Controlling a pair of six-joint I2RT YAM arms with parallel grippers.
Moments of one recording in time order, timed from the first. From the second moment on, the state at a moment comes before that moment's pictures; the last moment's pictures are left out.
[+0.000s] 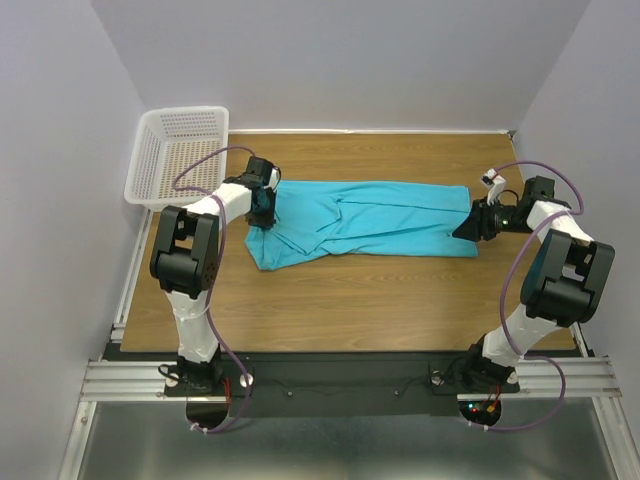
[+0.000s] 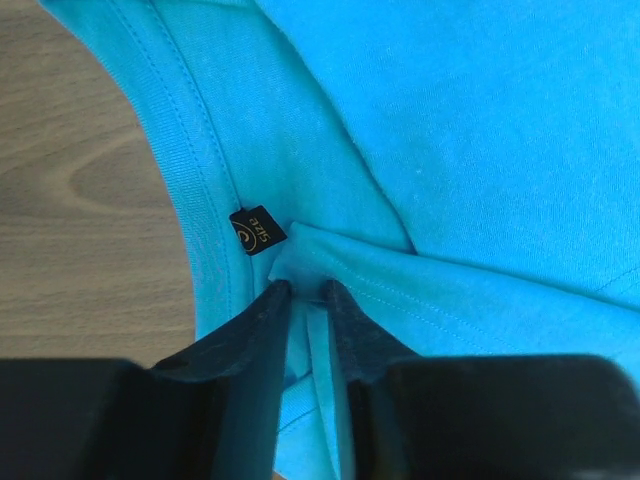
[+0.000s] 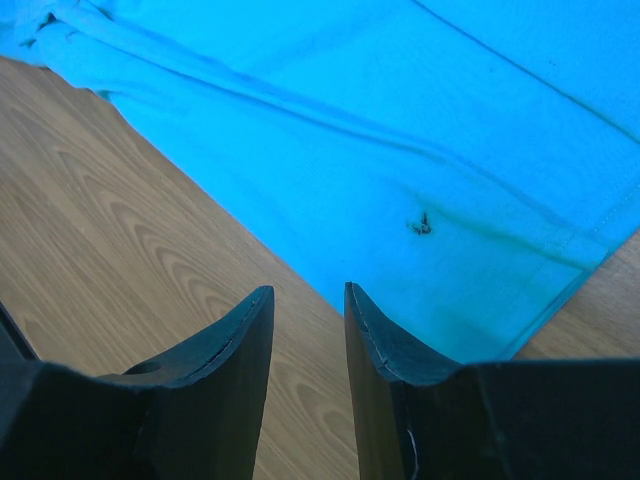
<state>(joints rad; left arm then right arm) -0.28 1.94 1.34 -0.49 -0.05 -0.16 -0.38 1.69 1.13 -0.68 -0.95 -0.60</state>
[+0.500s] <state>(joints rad) -0.28 1.94 1.36 -0.52 -0.03 -0.16 -0.38 1.69 1.13 -0.68 -0.95 -0.60</state>
